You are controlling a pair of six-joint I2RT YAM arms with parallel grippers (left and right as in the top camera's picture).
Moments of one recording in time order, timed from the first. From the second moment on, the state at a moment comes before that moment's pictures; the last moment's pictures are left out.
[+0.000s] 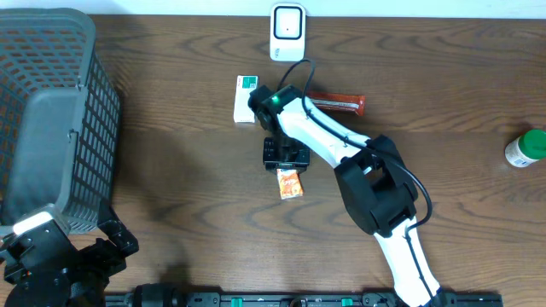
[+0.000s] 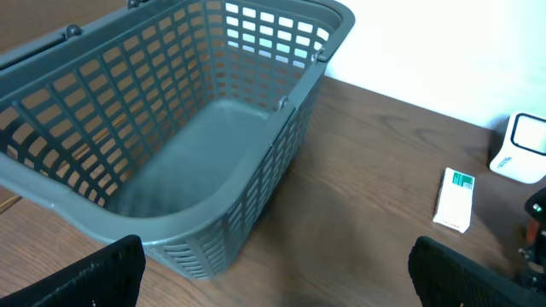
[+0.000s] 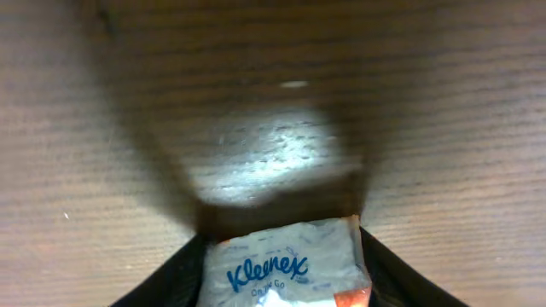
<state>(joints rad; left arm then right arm) 0.09 0.45 1.20 -1.18 -0.29 -0.20 0.65 2.34 1.83 -1.23 -0.10 0.76</state>
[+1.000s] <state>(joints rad) 0.09 0.45 1.20 -1.18 -0.29 -0.20 0.48 2.26 1.86 -1.13 -0.10 0.76</state>
